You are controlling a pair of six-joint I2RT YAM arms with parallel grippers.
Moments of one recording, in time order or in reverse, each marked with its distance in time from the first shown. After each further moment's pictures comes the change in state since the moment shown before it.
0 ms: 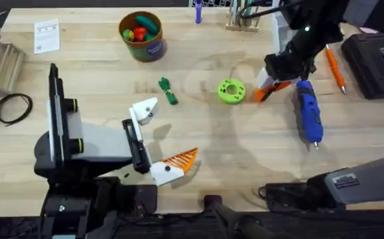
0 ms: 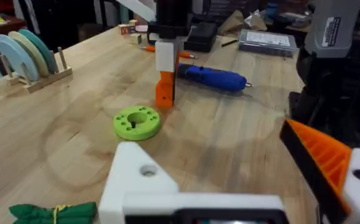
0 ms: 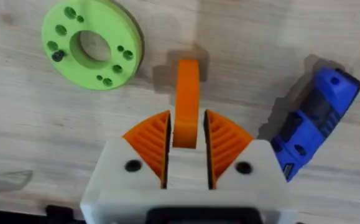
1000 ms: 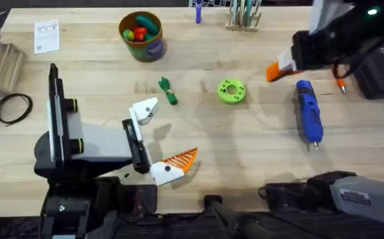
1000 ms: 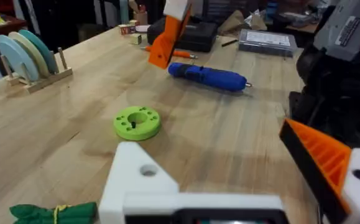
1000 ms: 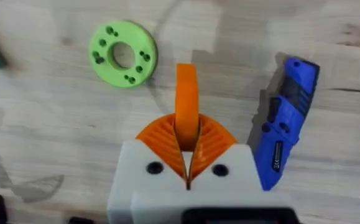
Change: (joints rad) left arm 0.000 0.000 0.000 0.000 0.000 0.003; right arm 0.000 -0.318 0.003 -0.009 -0.009 0.081
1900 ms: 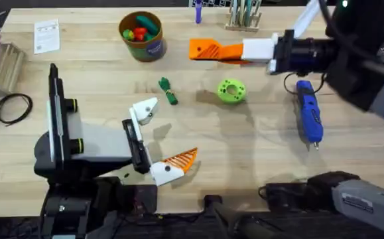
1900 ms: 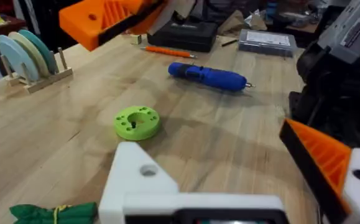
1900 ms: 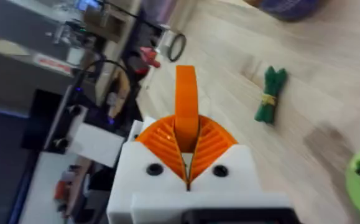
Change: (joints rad) left arm 0.000 0.000 0.000 0.000 0.000 0.000; right arm -0.024 -0.136 -0.598 1.313 -1.102 0.489
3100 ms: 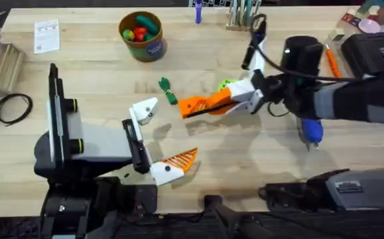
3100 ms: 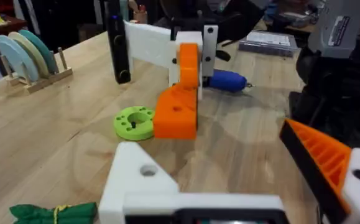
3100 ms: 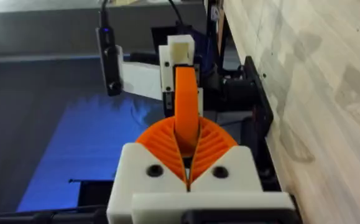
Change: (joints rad) left arm 0.000 0.000 0.000 0.000 0.000 0.000; right arm 0.071 0.342 -0.186 0.435 -0.434 0.460
